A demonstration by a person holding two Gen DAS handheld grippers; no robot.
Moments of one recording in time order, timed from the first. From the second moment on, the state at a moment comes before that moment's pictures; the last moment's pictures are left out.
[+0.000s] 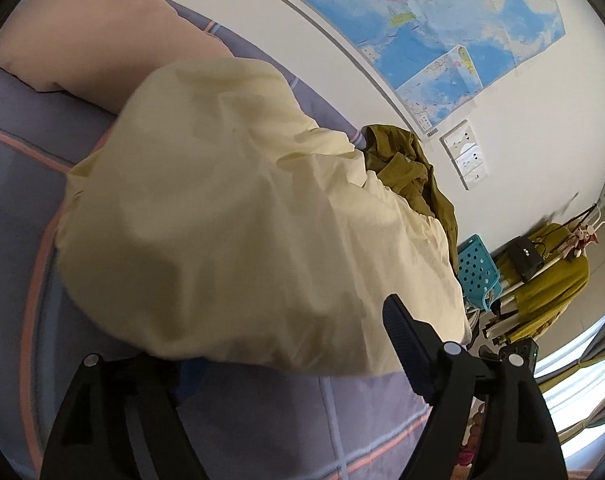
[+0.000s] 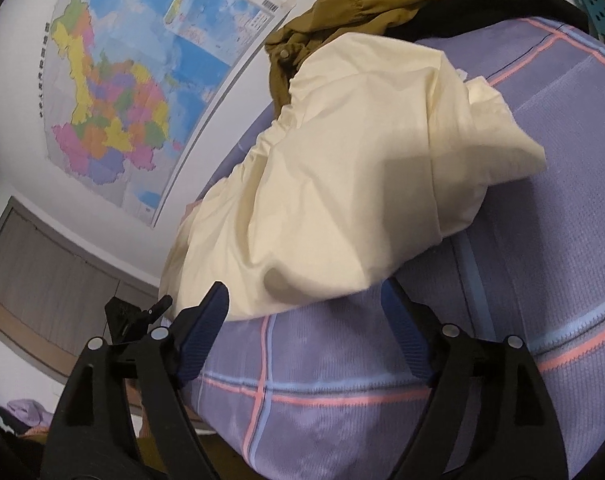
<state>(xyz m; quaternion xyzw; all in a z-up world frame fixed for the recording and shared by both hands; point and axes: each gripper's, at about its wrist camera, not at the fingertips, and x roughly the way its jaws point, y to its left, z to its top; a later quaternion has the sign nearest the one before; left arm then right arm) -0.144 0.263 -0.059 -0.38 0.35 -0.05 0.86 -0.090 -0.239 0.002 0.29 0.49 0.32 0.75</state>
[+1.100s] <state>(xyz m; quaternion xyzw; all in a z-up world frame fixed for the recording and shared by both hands) -0.106 0.260 -0.056 -0.35 0.38 -0.01 0.86 -0.038 -0.209 -0.002 0.33 0.46 0.24 0.79</state>
